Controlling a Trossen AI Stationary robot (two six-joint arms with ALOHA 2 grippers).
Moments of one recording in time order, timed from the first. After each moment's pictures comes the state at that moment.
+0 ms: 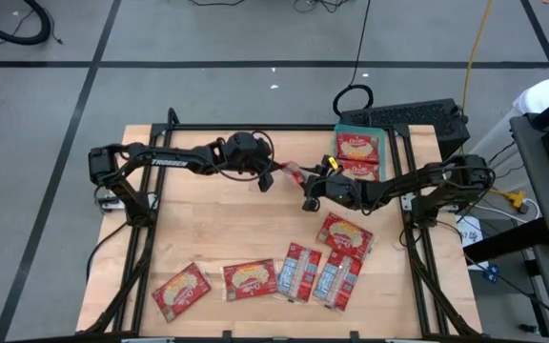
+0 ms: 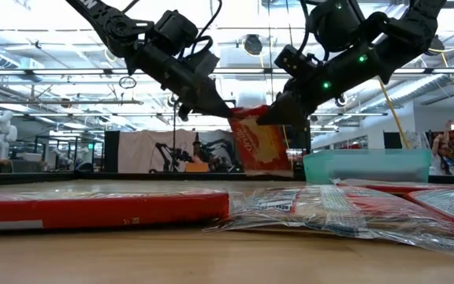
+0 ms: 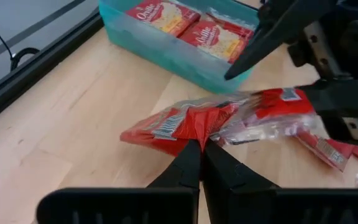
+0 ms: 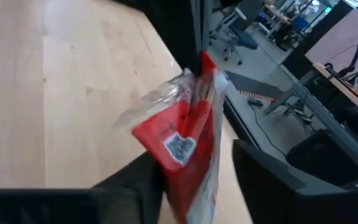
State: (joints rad) left arm 0.34 1.65 0.97 0.15 0.14 -0.15; right arm -0.06 1.53 0.57 0.58 0.54 -0.32
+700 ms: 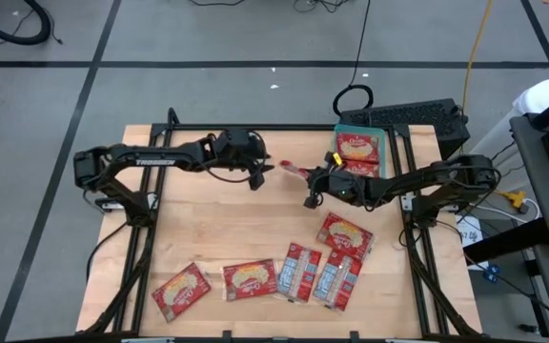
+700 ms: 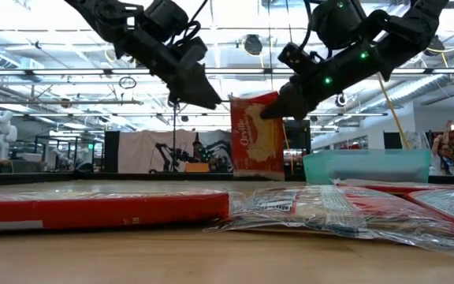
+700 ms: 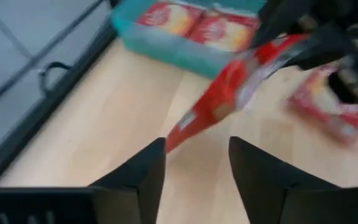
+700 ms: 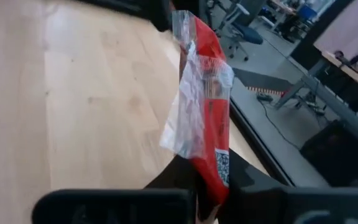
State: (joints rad) left arm 0.35 1.53 0.97 -0.02 0.08 0.01; right arm -0.09 1.48 0.56 0.55 0.49 -0.25
